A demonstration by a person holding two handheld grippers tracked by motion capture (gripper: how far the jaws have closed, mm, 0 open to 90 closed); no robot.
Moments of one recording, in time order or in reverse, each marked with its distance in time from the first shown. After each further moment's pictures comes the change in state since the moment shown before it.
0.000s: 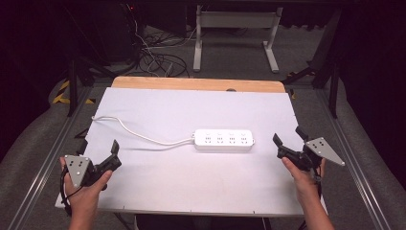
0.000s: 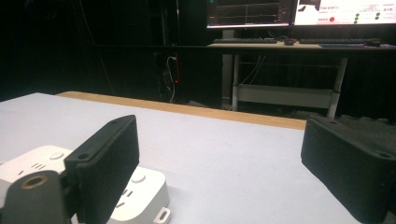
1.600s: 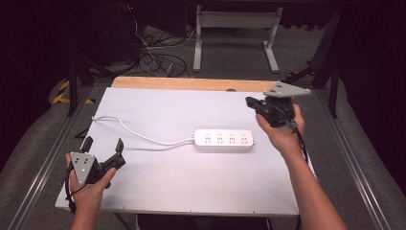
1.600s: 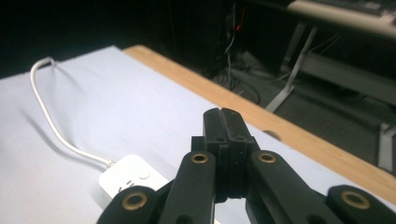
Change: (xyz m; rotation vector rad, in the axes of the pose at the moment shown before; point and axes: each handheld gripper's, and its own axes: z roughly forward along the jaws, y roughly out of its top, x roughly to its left) left arm -0.007 0.000 0.007 0.011 -0.032 0.008; right arm 0.084 0.147 0.079 0.363 0.272 -0.205
